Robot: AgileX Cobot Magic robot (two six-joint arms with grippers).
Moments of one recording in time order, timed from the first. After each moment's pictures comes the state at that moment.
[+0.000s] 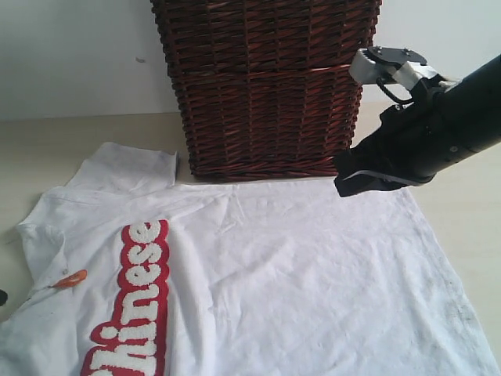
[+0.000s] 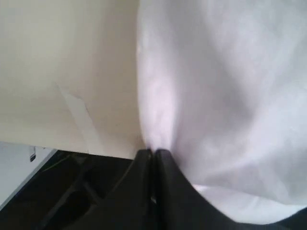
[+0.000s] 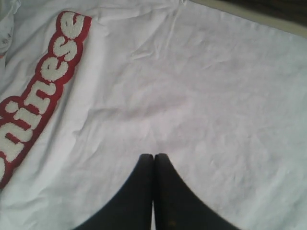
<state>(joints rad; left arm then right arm) -0.65 1.37 -0.52 0.23 1.16 -0.63 0.27 1.51 -0.97 0.68 0.75 -0.64</state>
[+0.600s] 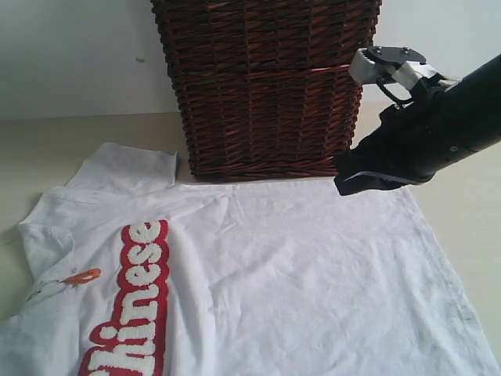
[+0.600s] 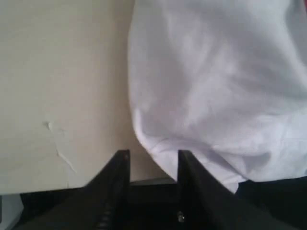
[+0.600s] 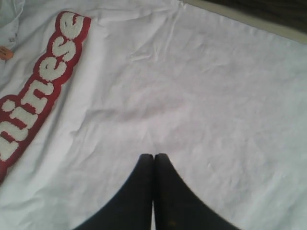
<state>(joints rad) -0.65 0.96 -0.53 0.19 1.20 -0.52 0.27 1.51 -0.97 0.68 0.74 -0.67</state>
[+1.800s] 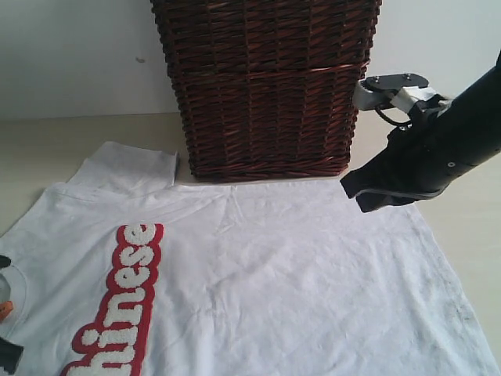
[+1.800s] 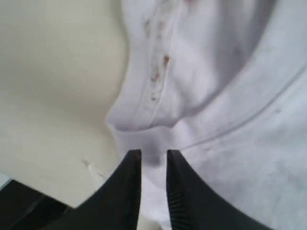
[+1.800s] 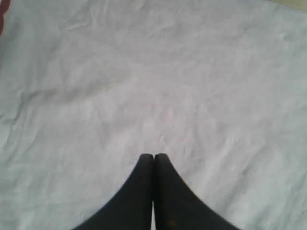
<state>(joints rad) -0.36 1.71 -0.63 0.40 0.98 -0.65 0.27 1.57 -0.97 0.45 0.70 -0.45</state>
